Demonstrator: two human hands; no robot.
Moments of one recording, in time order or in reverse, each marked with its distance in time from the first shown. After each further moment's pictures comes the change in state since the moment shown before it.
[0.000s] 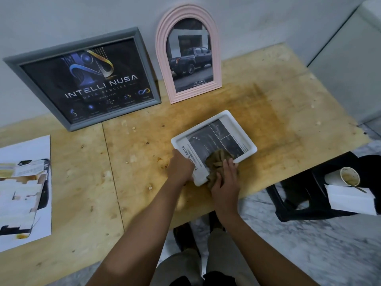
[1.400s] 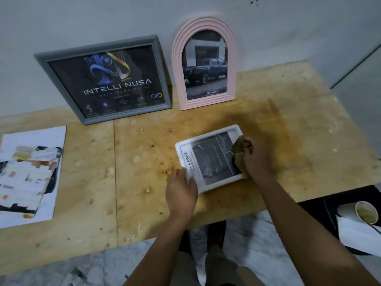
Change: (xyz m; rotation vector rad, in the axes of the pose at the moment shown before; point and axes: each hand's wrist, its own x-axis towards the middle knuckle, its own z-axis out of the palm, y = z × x) left_hand -0.034 -0.035 0.042 0.124 0.544 0.303; right_hand 0.159 -0.004 -0.054 -0.207 -0.271 -0.061
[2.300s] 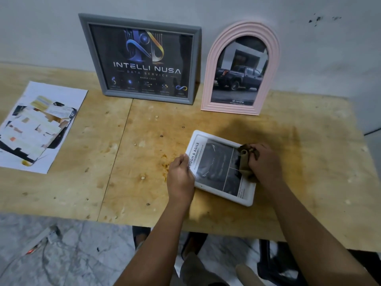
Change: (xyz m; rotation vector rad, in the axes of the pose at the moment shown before) left_hand 0.035 0.002 0.039 -0.132 0.227 -0.145; right_hand 0.064 0.002 -0.003 -0.313 -0.159 -0.400
